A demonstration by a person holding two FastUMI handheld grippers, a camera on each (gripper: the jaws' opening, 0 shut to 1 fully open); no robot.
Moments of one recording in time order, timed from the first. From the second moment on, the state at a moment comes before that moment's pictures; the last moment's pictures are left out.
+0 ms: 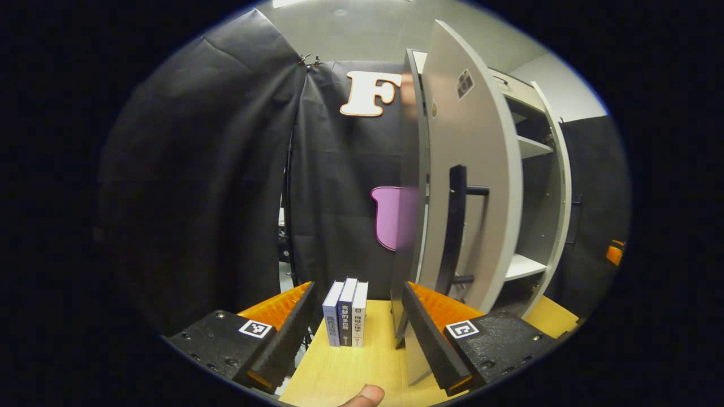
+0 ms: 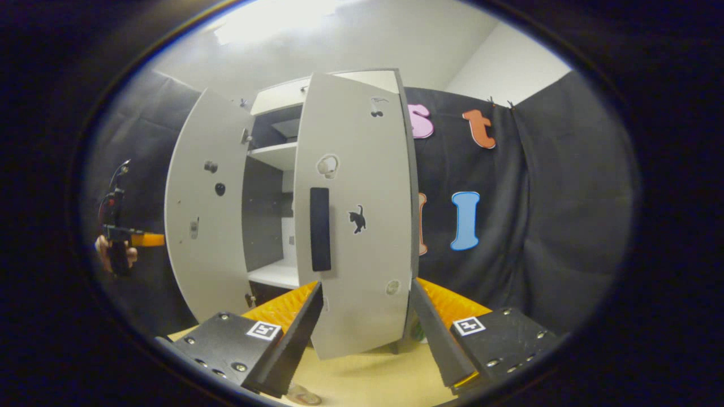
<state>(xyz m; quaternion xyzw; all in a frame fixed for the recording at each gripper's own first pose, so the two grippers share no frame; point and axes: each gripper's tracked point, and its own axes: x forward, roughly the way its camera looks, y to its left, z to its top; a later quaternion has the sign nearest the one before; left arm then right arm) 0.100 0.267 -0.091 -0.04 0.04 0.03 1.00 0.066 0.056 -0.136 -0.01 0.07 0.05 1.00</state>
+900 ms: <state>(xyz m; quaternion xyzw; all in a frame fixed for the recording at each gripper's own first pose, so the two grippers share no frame) 0.128 0.193 -0.066 -0.01 0.05 -0.01 1.00 -0.036 -0.015 -0.111 -0.01 0.06 0.01 1.00</state>
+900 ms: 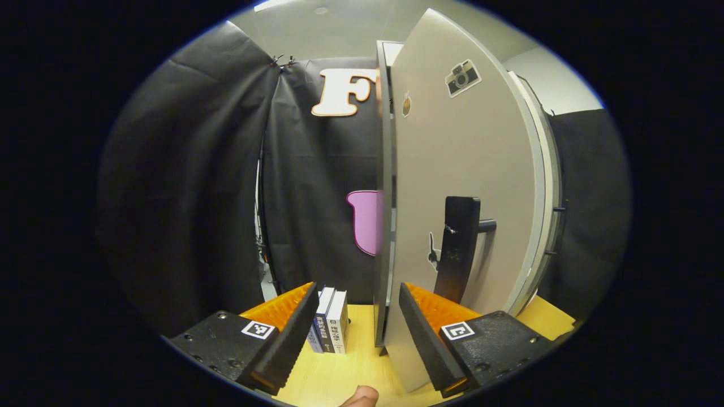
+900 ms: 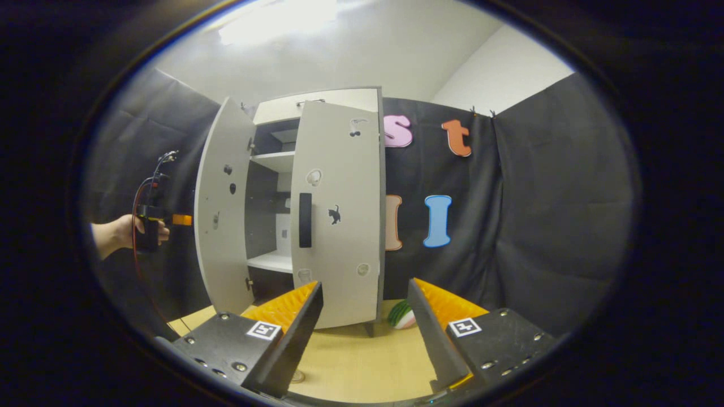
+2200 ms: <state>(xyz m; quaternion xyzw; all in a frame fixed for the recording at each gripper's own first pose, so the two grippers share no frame) 0.154 0.099 -0.062 -0.03 0.04 -0.07 1.00 -0.001 -0.001 -0.109 0.00 0.03 0.01 1.00</state>
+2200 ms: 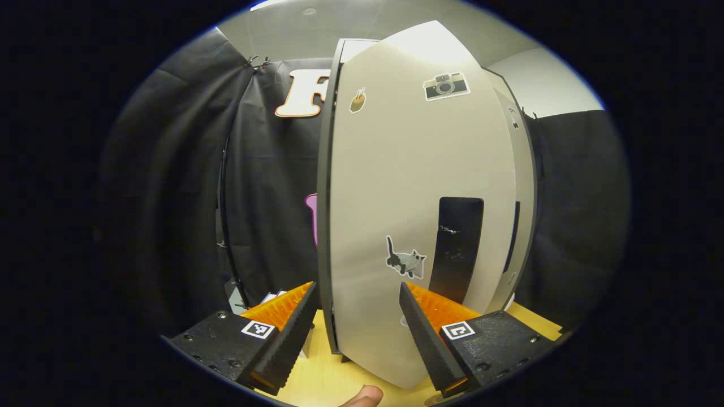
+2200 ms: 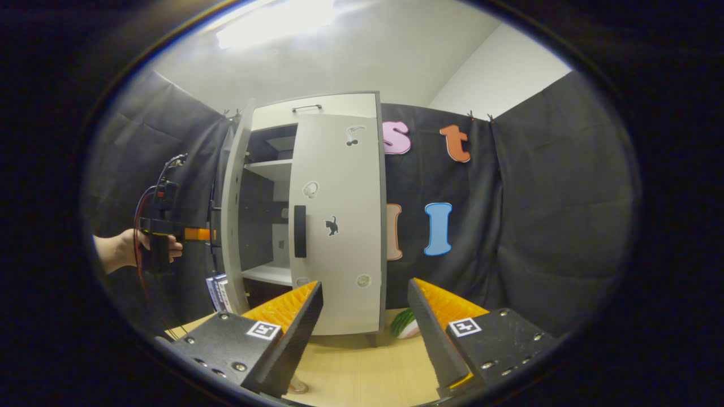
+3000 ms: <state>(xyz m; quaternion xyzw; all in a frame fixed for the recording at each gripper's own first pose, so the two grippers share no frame) 0.186 0.054 -0.067 -0.05 0.06 -0.17 0.98 0.030 0.017 -0.105 -0.02 0.02 -0.07 1.00</state>
